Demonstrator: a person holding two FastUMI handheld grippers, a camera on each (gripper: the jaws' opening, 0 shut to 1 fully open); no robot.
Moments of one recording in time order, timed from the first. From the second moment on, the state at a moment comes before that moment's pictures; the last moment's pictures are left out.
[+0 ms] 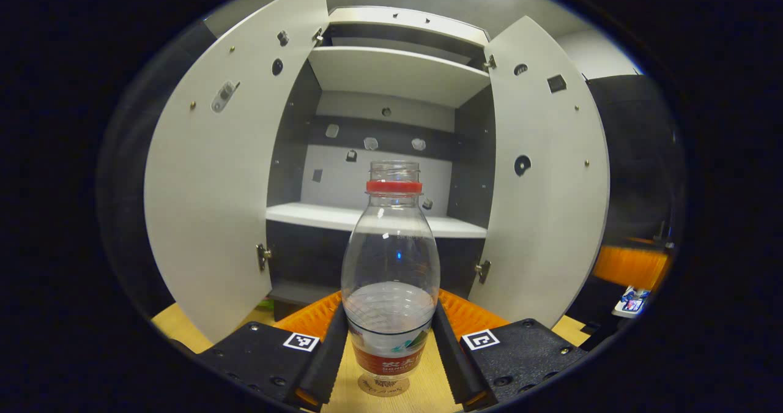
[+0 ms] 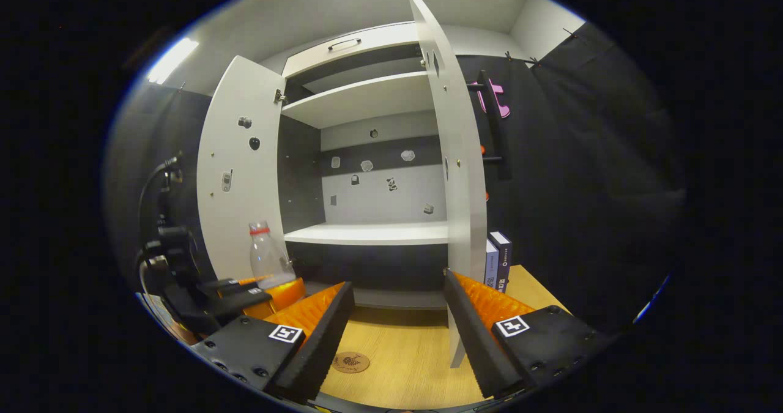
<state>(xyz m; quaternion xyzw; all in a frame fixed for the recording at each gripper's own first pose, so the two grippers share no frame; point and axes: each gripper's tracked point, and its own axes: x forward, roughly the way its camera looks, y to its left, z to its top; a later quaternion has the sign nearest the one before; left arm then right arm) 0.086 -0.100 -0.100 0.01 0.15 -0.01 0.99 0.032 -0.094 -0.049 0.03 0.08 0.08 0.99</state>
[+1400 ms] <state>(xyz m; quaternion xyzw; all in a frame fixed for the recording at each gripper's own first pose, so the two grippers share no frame) 0.419 -0.124 -0.108 0.02 0.21 -0.08 0.97 -0.022 -0.199 -0.042 0.01 0.06 -0.21 0.98</state>
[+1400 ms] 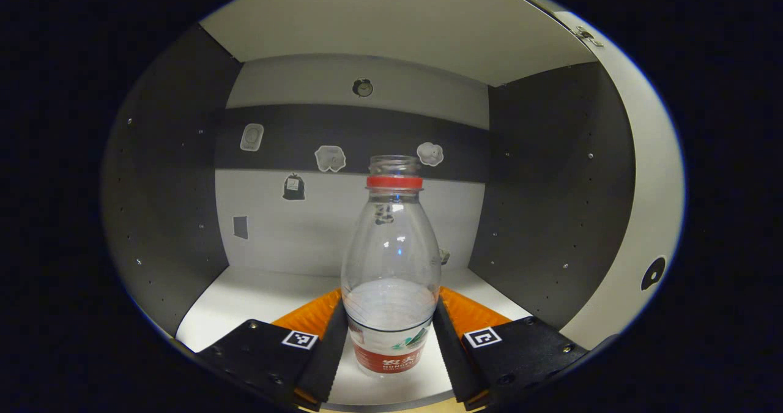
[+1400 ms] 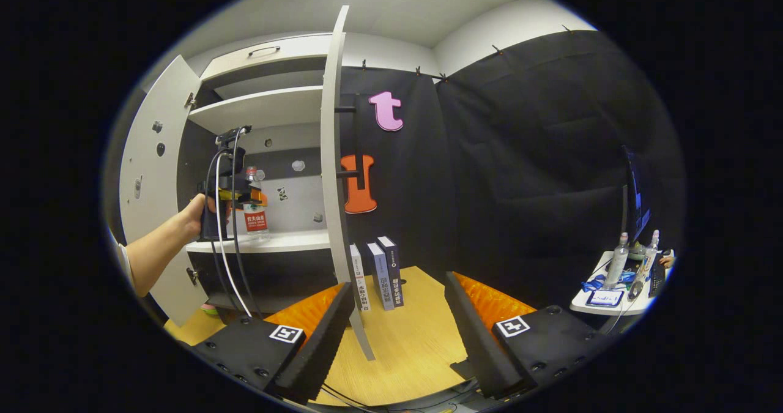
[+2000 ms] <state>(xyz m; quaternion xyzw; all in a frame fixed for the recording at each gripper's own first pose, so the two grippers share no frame) 0.405 -0.114 -0.044 0.03 0.12 -0.07 0.99 -0.015 -0.202 -0.044 0.02 0.06 -0.18 0.98</state>
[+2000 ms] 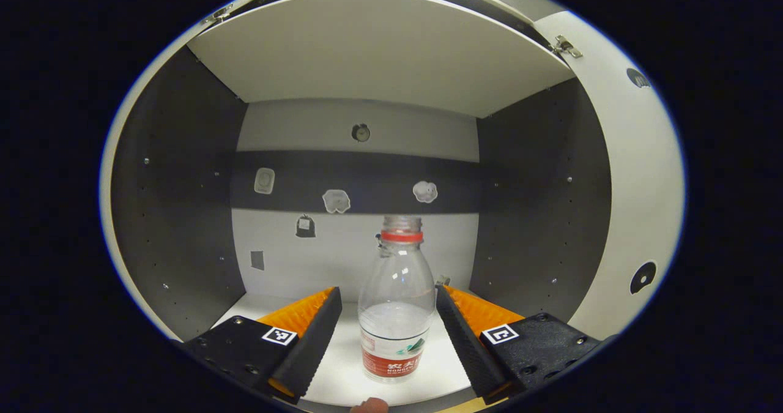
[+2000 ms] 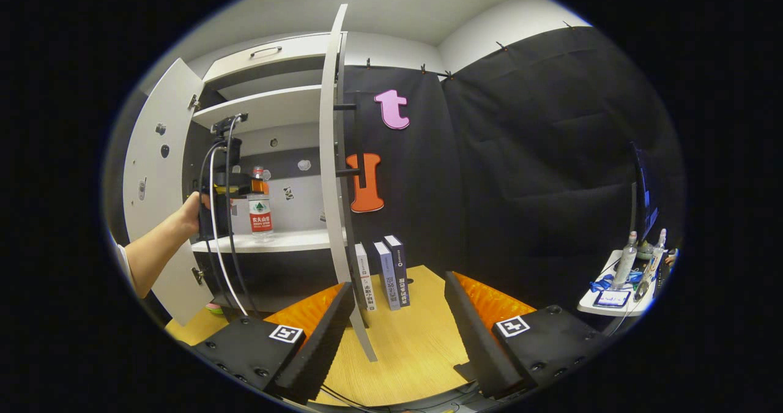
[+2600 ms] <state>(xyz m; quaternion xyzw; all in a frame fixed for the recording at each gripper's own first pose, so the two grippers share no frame) 0.252 -0.101 0.065 0.00 0.03 -0.03 1.00 0.003 -0.196 -0.036 0.02 0.06 -0.07 1.00</state>
